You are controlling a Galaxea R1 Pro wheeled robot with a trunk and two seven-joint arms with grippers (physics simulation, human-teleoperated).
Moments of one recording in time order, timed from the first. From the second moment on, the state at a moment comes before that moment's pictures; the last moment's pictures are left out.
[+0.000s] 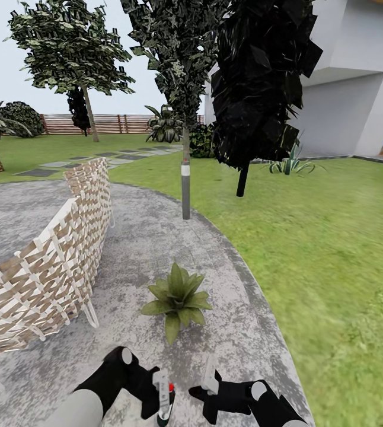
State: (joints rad) left arm -0.59 -0.12 0.17 -0.48 -1.16 -0.11 -1.12; right arm -0.51 0.17 -0.33 -0.37 0.99 -0.51 0.83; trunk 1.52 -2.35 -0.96
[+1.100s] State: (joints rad) left arm -0.59 -0.17 0.10 -0.43 -1.21 -0.07 -1.02; right arm -0.51 0.17 -0.33 -0.37 0.99 -0.51 0.83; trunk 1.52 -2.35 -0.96
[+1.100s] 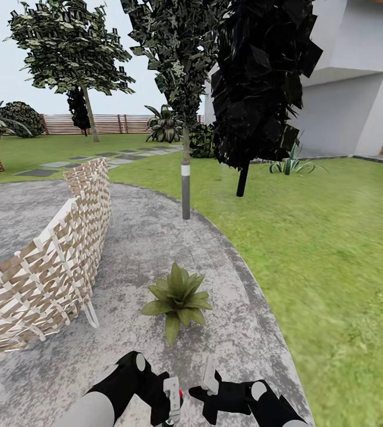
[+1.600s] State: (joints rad) left arm -0.59 -0.17 0.10 -0.43 -1.21 -0.07 -1.02; right arm -0.51 0.17 -0.33 -0.37 0.99 -0.51 0.83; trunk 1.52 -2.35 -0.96
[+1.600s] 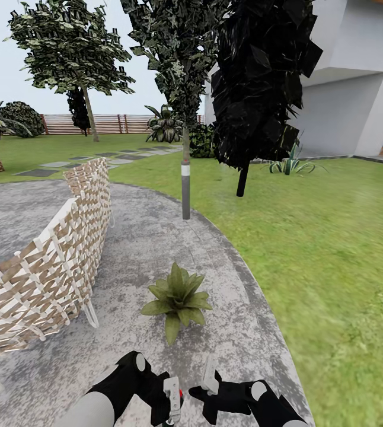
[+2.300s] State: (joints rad) left arm -0.59 -0.17 0.10 -0.39 -1.13 -0.07 -0.95; right arm -0.51 0.17 -0.33 -0.37 0.99 -0.51 0.83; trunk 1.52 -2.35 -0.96
